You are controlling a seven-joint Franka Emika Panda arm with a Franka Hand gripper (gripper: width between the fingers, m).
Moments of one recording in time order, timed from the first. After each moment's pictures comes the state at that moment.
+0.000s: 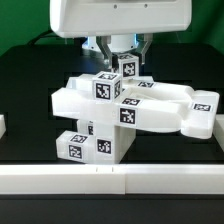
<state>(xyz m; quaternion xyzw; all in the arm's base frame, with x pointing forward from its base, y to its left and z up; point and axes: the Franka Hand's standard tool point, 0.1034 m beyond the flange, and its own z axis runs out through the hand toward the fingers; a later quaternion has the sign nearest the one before) 0.577 -0.014 0.122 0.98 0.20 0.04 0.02</state>
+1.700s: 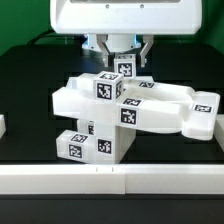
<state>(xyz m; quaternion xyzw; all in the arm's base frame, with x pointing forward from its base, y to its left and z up) 0.577 -0.013 0.122 0.99 -0.09 0.05 0.00</state>
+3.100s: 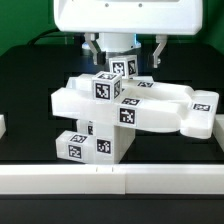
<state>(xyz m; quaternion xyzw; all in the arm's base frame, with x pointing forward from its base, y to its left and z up) 0.577 -0.009 0.123 0.99 -0.10 0.05 0.00</state>
